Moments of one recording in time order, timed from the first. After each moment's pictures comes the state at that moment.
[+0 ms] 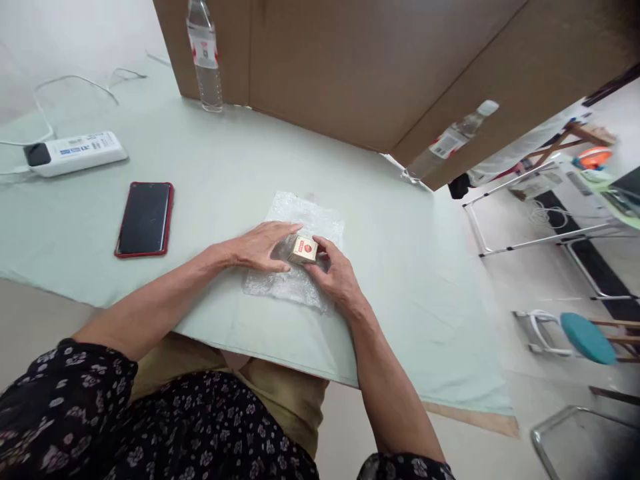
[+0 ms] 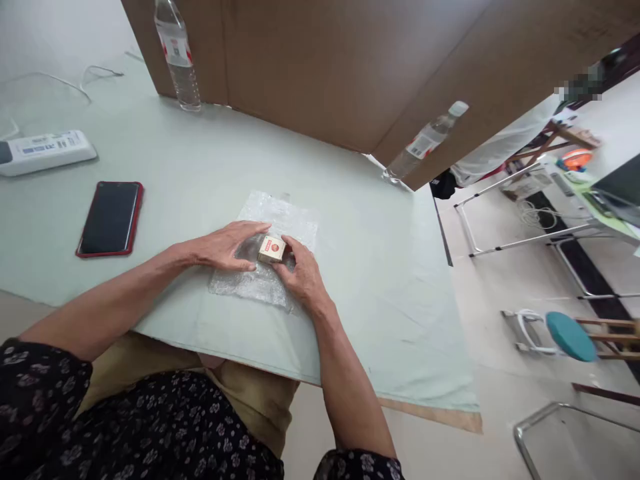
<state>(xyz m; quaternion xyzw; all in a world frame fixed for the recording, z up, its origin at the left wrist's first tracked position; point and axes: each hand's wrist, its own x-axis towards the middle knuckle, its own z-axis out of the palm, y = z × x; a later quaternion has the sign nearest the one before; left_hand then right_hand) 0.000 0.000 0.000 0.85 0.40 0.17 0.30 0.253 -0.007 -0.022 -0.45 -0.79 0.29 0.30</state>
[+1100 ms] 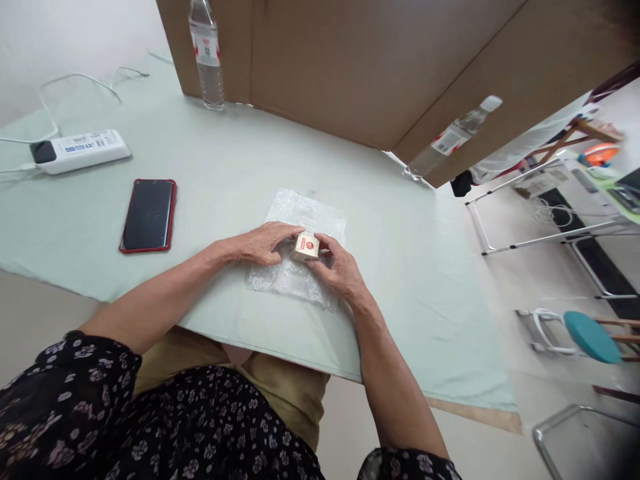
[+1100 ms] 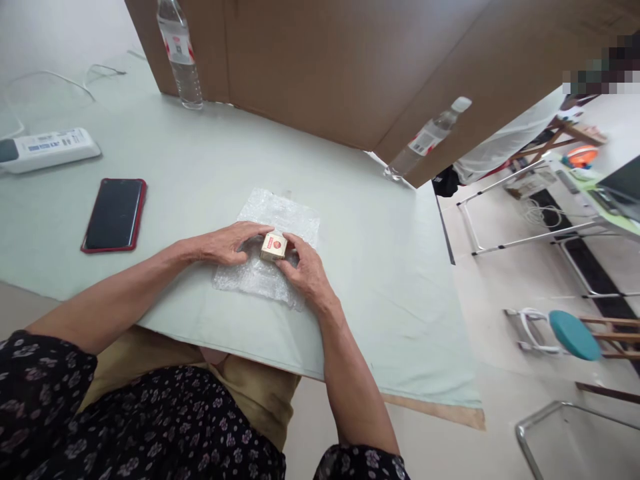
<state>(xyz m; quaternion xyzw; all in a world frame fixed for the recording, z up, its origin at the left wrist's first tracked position) 0.003 0.003 -0.001 0.86 0.37 0.17 0.32 0.253 -0.006 -0.009 -0.45 -0.79 0.30 0.28</state>
